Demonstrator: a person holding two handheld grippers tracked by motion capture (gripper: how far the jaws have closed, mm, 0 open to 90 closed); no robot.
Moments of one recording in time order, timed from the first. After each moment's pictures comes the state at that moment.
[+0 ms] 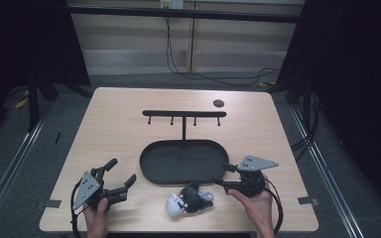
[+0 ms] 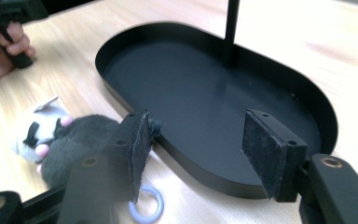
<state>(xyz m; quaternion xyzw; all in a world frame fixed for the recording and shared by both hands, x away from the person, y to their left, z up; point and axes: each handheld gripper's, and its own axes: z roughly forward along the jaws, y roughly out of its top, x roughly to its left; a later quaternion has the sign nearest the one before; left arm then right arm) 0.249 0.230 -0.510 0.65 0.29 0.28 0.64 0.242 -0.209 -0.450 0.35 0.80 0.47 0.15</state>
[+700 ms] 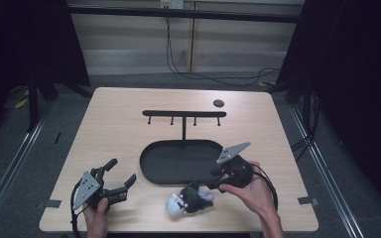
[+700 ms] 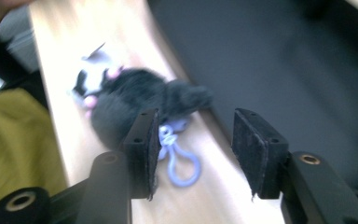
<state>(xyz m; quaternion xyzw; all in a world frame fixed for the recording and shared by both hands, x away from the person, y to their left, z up) 0.249 0.230 -0.510 0.65 0.29 0.28 0.64 0.270 -0.176 -0.423 0.28 0.90 0.33 0.02</state>
